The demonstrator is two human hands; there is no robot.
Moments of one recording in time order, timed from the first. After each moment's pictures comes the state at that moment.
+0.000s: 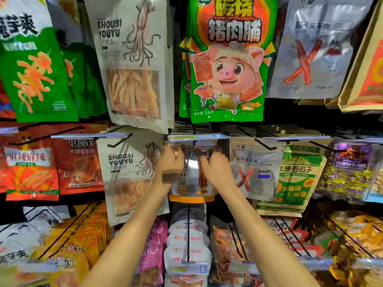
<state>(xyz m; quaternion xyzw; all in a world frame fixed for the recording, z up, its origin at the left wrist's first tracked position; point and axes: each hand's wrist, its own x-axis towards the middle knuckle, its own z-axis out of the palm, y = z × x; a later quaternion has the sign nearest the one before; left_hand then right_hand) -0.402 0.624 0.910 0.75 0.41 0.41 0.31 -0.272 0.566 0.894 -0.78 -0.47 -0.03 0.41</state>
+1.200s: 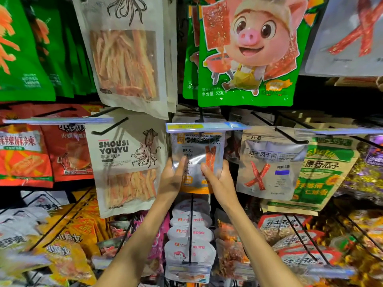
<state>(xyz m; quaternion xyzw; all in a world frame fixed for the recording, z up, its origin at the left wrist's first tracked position) -0.381 0.658 0.820 0.63 0.42 0.44 0.48 -0.255 0.580 0.805 -0.60 -0.45 0.20 0.63</state>
